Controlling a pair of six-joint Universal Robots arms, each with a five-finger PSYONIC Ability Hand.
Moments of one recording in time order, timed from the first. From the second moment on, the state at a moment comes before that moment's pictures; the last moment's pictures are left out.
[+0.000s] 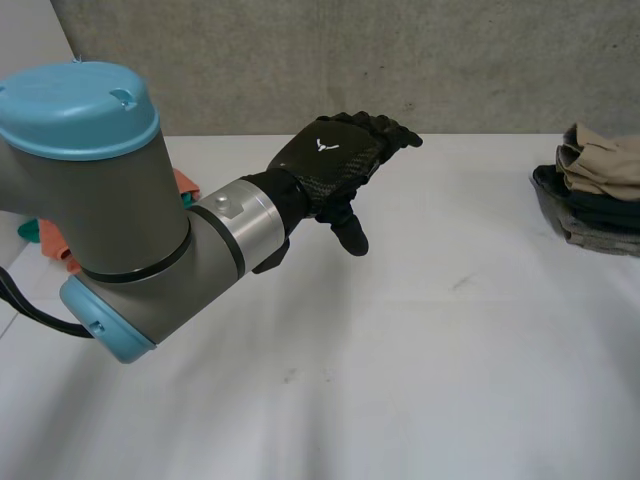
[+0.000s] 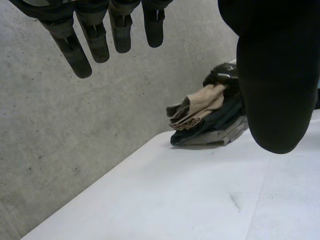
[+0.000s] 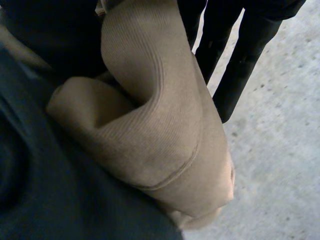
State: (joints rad) left arm 4.06 -2.01 -1.15 3.11 -1.22 3.25; right arm 1.18 -0.47 0.86 -0.78 0.86 3.03; left_hand 0.19 0.21 0.20 0.20 0.05; right_hand 0.95 1.15 1.16 1.21 0.96
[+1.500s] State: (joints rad) left arm 4.79 -2.75 -0.70 3.45 -1.27 3.45; right arm 1.76 -1.32 1.96 -0.58 1.04 2.52; left_hand 1.01 1.07 1.04 1.06 0.85; right_hand 0.23 0.21 0.21 0.22 0.05
